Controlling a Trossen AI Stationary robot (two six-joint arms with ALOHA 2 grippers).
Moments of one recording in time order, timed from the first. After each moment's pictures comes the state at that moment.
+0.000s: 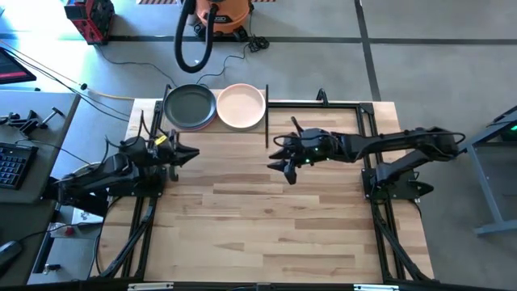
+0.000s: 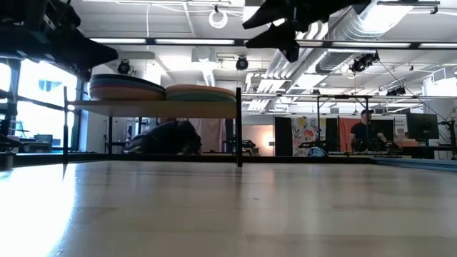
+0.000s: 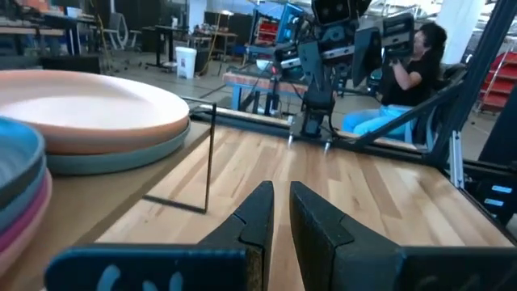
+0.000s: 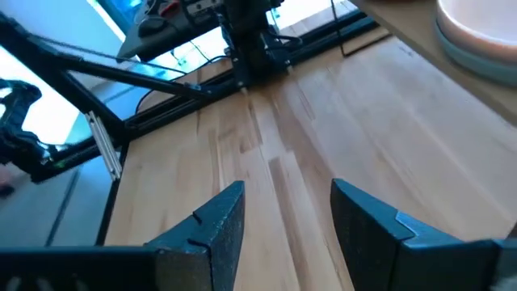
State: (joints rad) left arm 0.32 0.01 0.15 -0.18 0.14 -0.12; right arm -0.03 1.37 0.98 -0.03 -0.07 0.39
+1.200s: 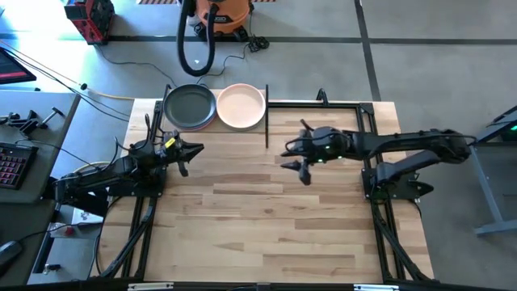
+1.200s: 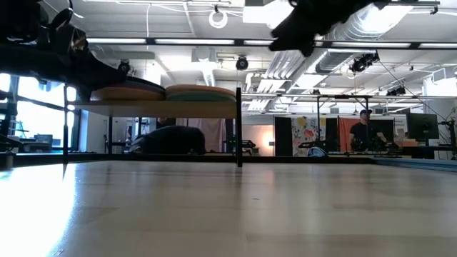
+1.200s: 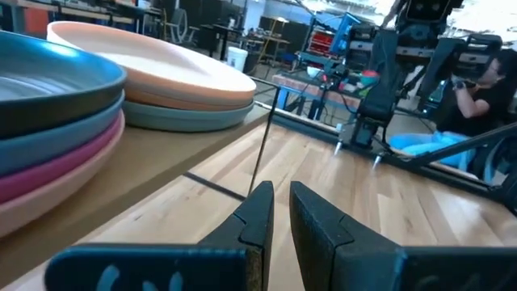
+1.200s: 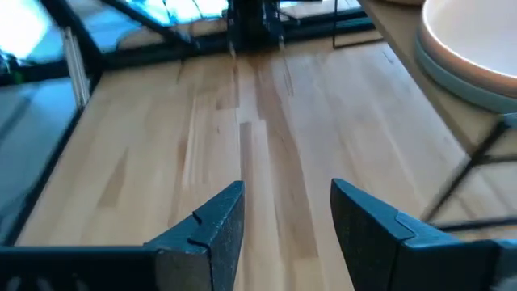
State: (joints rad) left arm 0.32 0.06 0.01 0.01 -0.03 -0.23; right arm -0.05 1.23 0.90 -0.16 -0.08 0.12
